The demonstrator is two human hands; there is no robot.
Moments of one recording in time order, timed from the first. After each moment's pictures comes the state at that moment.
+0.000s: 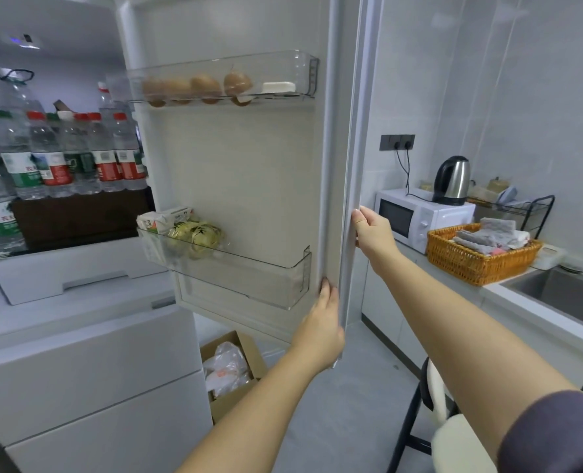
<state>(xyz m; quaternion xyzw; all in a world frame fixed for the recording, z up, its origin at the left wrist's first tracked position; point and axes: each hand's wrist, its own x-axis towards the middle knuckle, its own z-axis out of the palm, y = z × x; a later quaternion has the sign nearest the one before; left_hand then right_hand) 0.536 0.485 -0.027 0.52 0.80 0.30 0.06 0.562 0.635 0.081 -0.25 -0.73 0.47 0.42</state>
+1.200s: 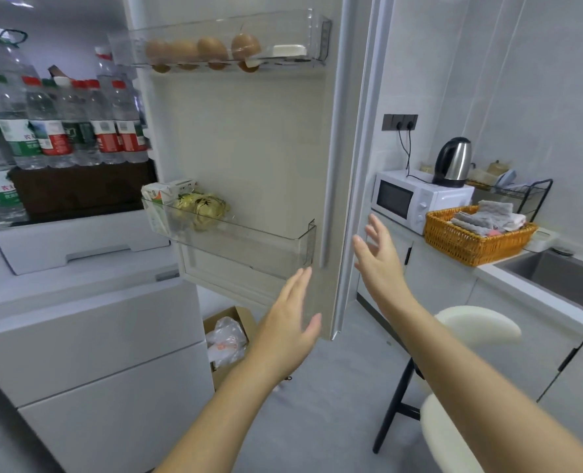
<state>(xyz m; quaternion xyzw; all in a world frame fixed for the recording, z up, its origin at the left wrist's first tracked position) 0.540 0.381 -0.024 0.52 0.75 0.40 0.02 0.621 0.544 0.026 -0.25 -0.72 0.48 0.42</state>
